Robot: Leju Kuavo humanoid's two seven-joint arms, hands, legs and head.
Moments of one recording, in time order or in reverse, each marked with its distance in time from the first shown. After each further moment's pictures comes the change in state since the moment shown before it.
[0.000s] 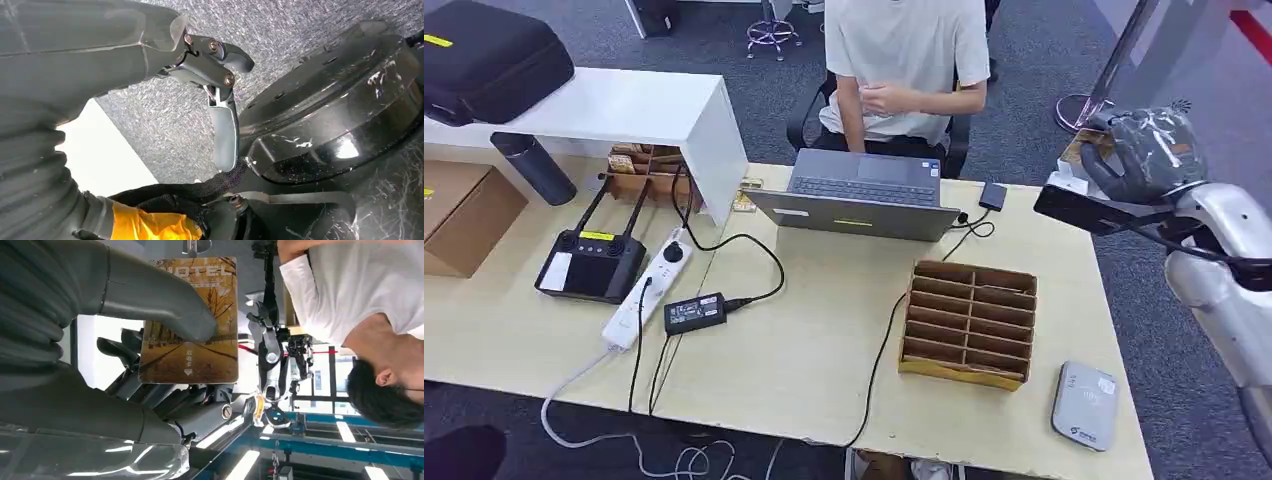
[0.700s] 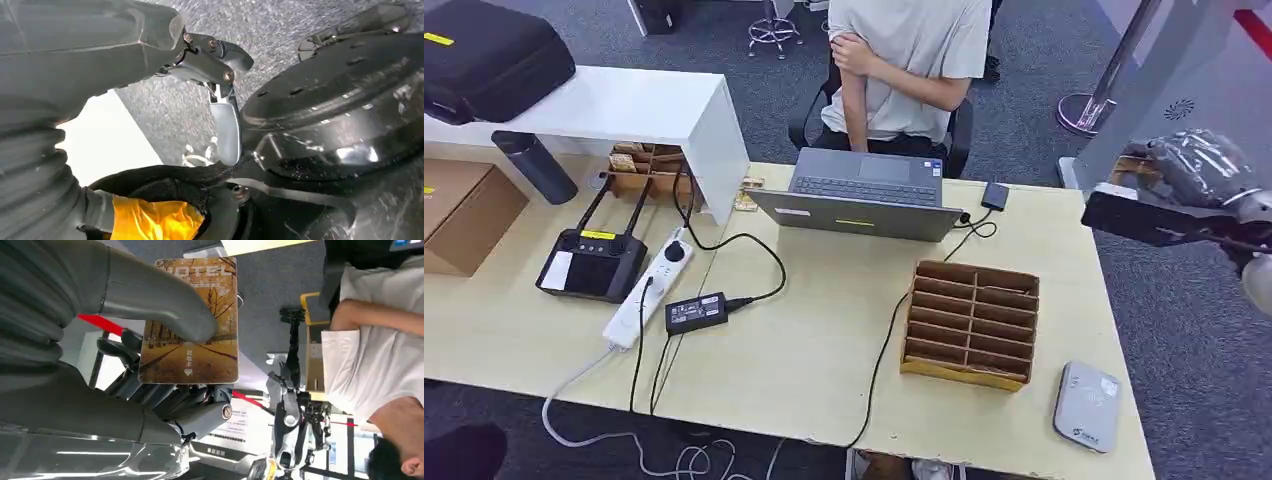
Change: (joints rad) left arm 0.030 0.014 0.011 -0.034 0.182 -0.024 -0.081; right arm 0.003 -0.225 0.027 -0.159 -0.219 0.301 0.100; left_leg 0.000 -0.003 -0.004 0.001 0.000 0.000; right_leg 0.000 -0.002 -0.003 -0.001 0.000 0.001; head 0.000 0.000
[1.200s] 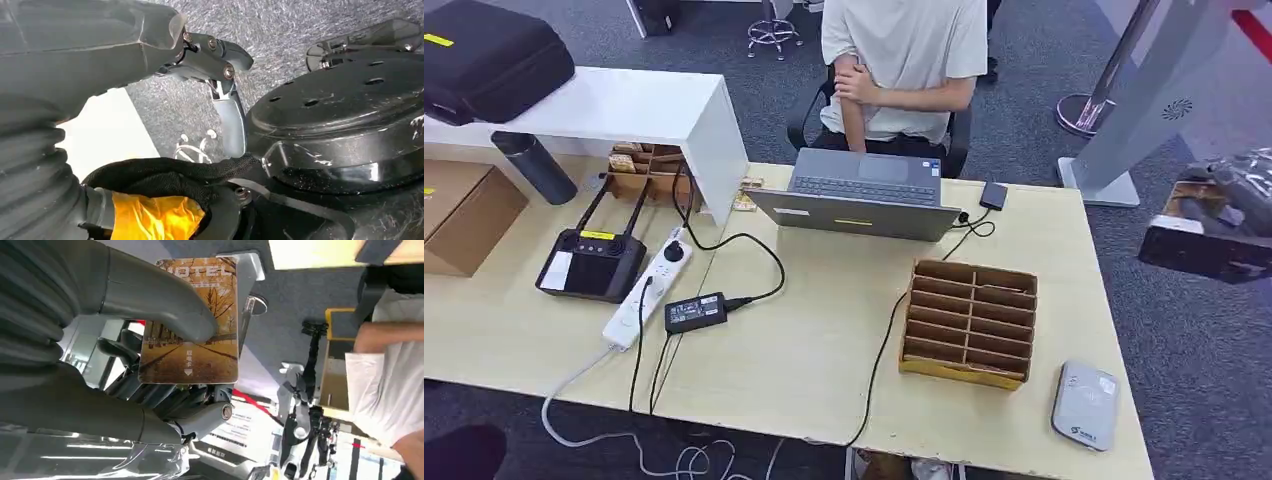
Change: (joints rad) left arm 0.011 0.013 -0.013 -0.086 0.104 0.110 -0.021; right arm 0.047 -0.248 0.006 -0.219 -0.109 0.114 0.064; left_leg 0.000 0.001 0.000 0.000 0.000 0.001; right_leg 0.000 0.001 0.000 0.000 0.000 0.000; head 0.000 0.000
